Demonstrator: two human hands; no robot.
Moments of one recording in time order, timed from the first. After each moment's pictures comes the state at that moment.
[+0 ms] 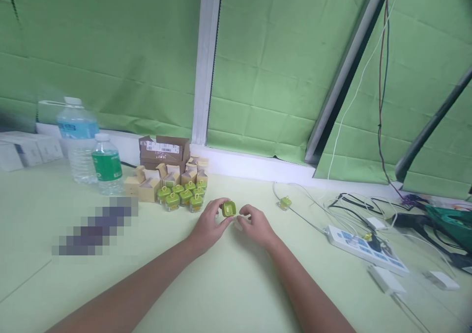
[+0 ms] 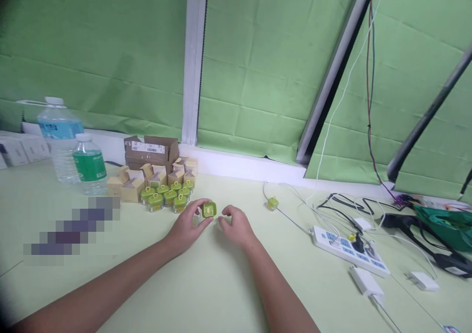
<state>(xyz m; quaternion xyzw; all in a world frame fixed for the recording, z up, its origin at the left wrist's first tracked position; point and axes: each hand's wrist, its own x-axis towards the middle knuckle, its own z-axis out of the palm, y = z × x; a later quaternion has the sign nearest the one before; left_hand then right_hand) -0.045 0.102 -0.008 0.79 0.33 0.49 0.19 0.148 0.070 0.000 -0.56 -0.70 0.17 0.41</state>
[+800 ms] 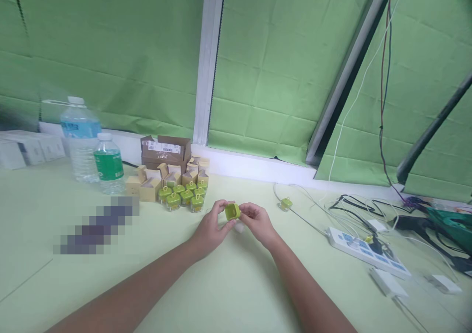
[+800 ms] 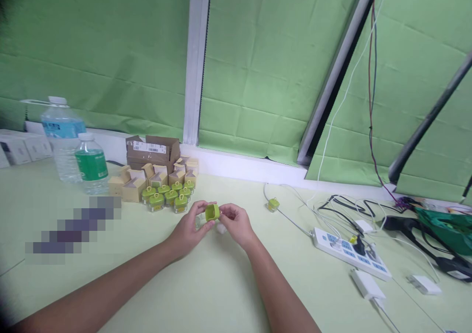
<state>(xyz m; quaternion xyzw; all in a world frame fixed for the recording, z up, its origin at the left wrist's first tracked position) -0.045 0.091 -0.007 0.77 0.32 0.46 0.29 0.136 0.067 0.016 -0.44 -0.60 0.41 0.53</state>
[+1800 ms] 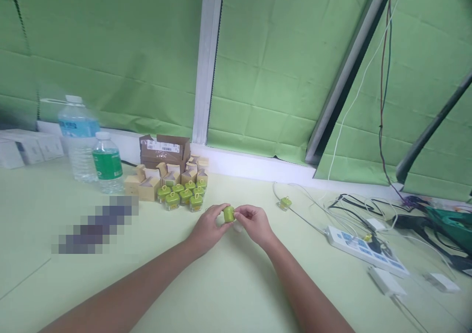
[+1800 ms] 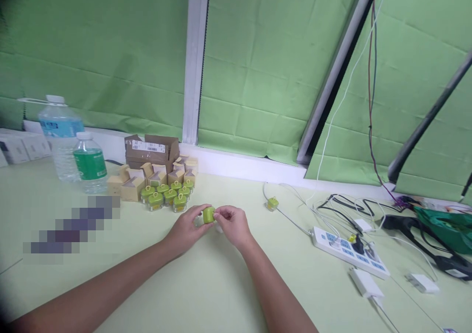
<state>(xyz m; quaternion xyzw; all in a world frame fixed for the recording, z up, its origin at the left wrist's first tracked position) -0.046 0.104 -0.019 0.79 0.36 0.45 0.22 0.131 0.066 0.012 -0.48 -0.62 0.33 0.53</state>
